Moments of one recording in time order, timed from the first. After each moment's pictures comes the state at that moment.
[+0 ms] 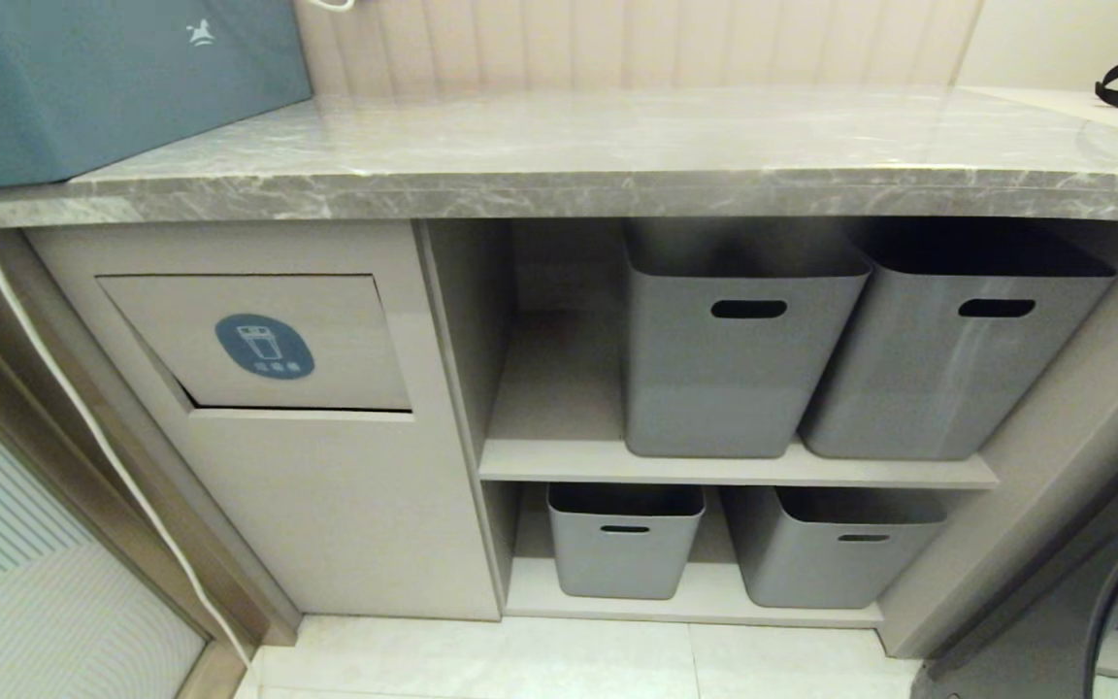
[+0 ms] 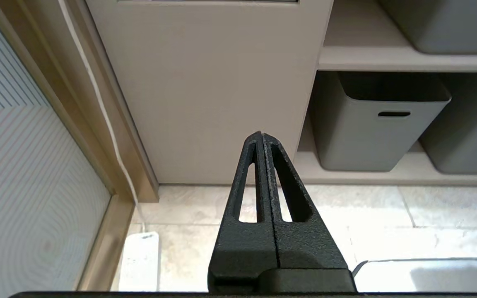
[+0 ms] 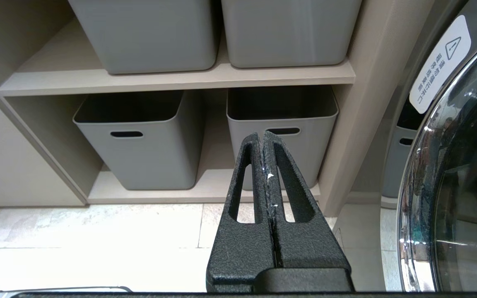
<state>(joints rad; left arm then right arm) 0.01 0.02 -0.01 0.00 -0.03 0.01 0.00 0.00 0.00 -0.01 -0.04 0.05</state>
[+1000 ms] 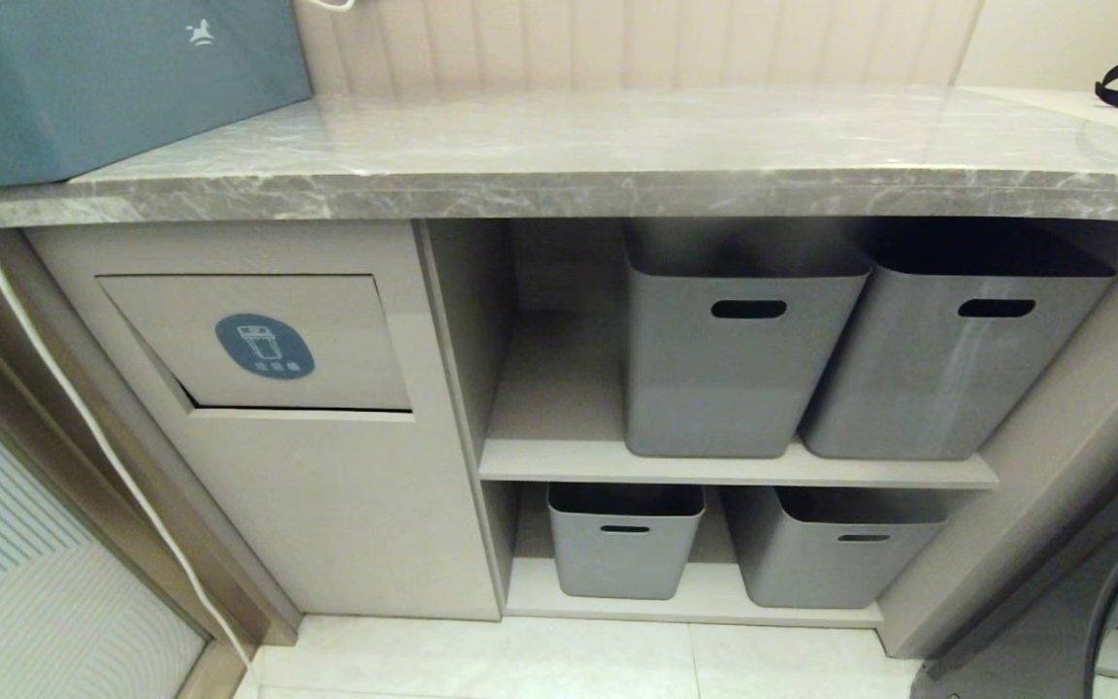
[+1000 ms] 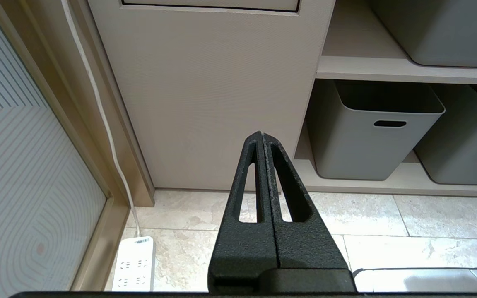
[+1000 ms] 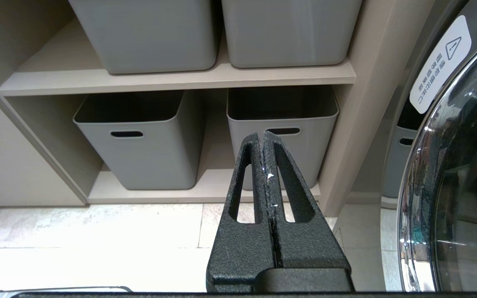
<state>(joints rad) 0.01 0.00 0.00 0.00 -0.02 -0.02 0.00 0.00 0.00 -0.01 -0.04 0.05</state>
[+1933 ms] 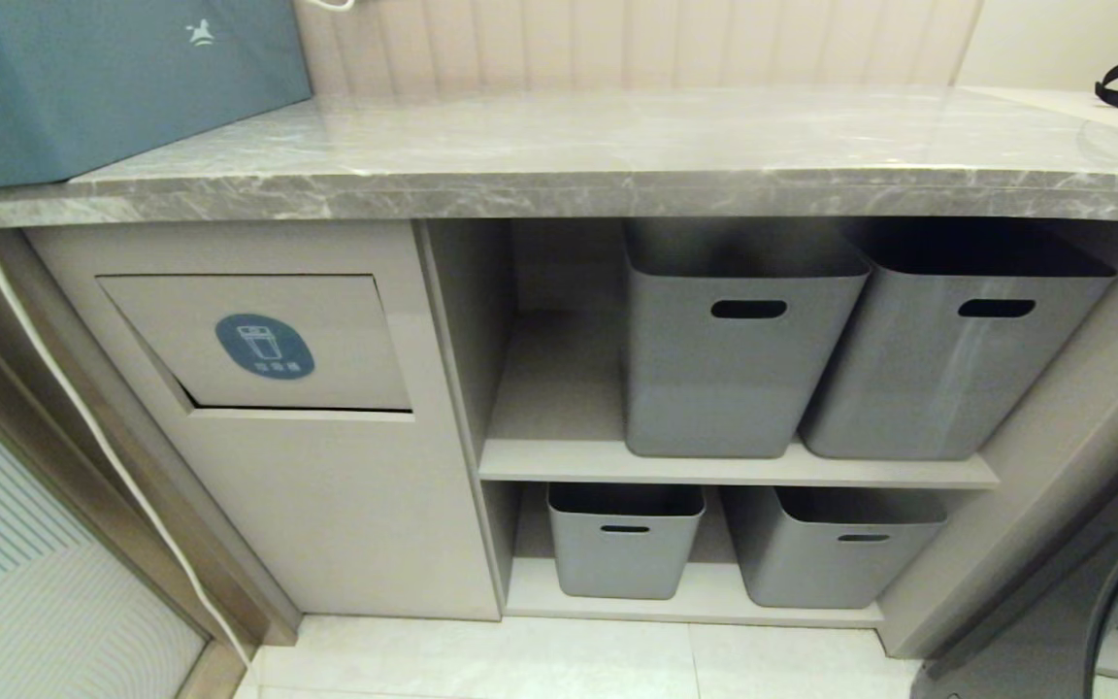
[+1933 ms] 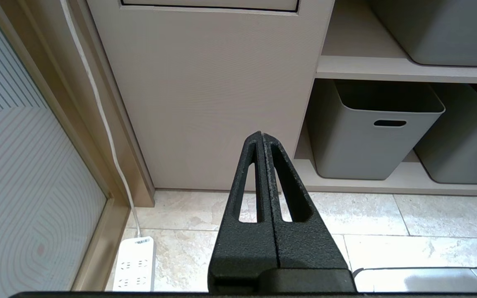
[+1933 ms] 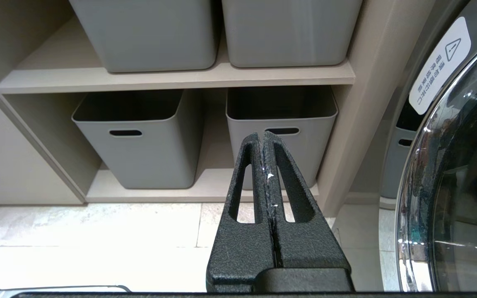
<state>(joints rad) 0.01 0.00 0.00 0.00 -0.03 -0.02 0.00 0.00 0.00 0.00 -0.04 0.04</state>
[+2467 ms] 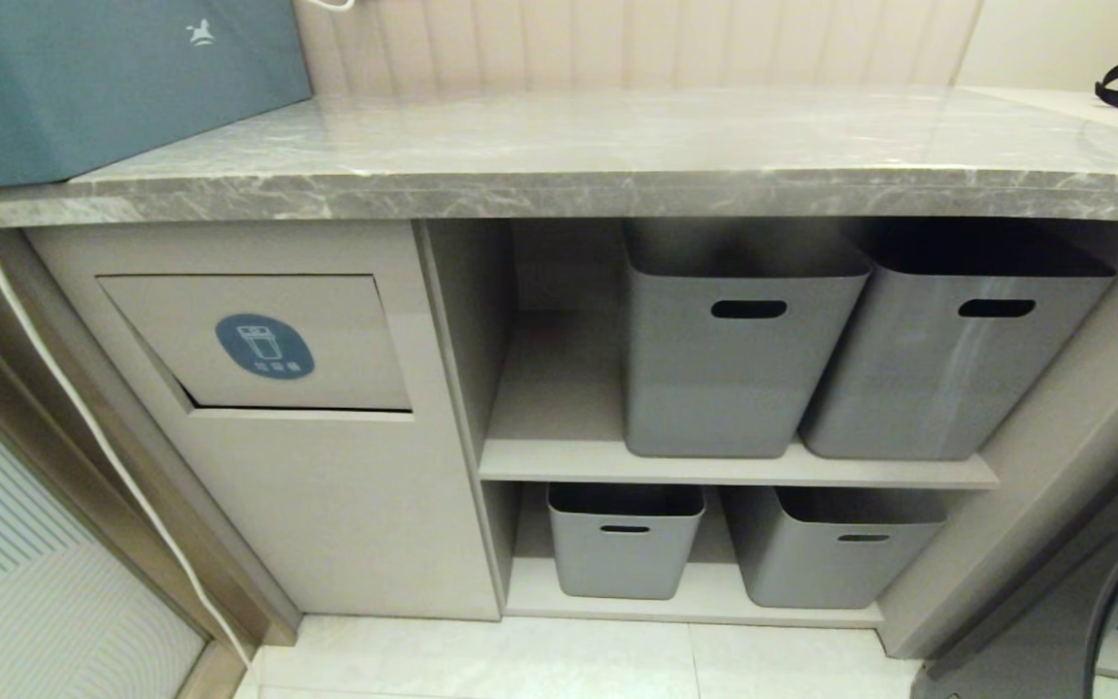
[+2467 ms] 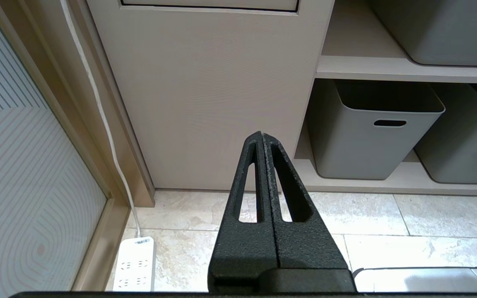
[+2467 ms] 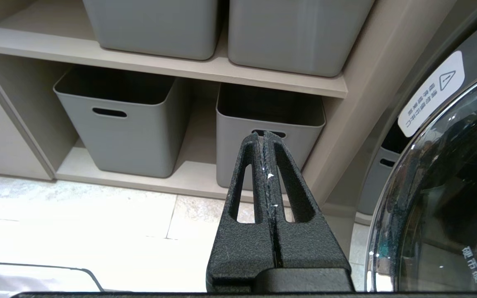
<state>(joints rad) 0.01 0.00 0.00 0.00 -0.03 -0.02 0.00 0.00 0.00 0.00 -0.01 -0.11</state>
